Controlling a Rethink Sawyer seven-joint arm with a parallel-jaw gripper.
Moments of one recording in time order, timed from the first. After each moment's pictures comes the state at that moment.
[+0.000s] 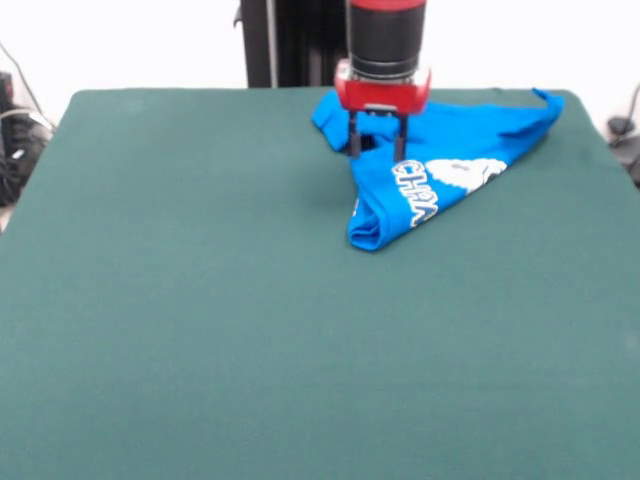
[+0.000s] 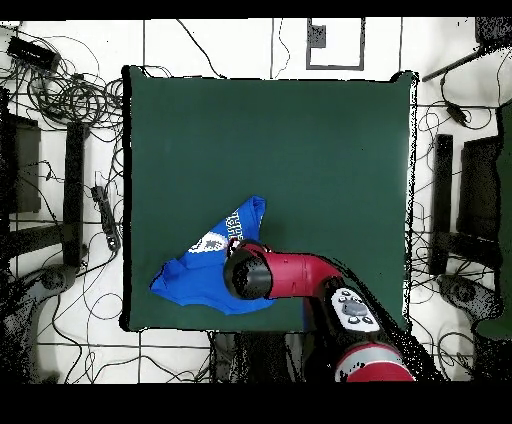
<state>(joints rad) -0.27 -0.57 0.09 1.95 -0.27 0.16 2.00</state>
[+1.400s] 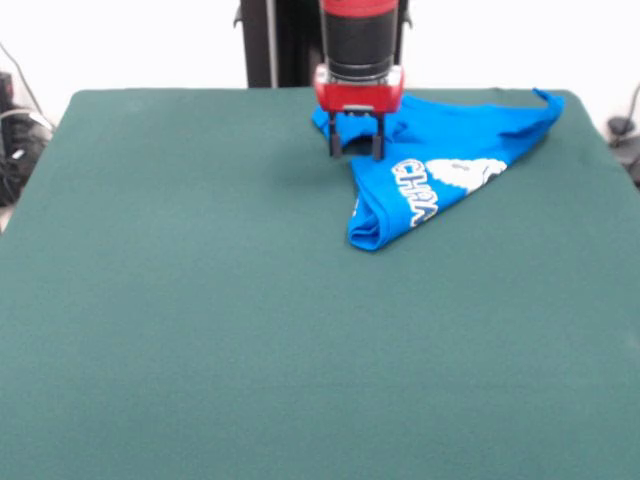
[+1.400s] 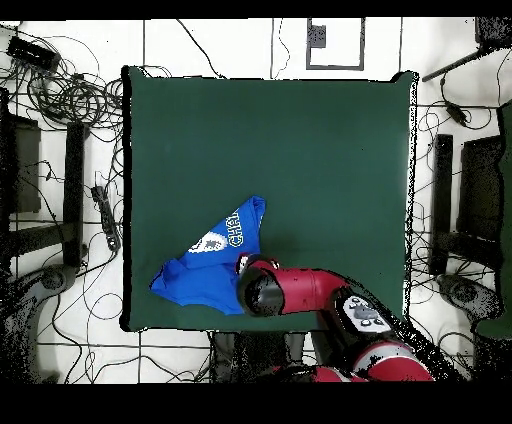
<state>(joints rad) -0.33 -0.51 0.09 2.00 -0.39 0.05 2.00</state>
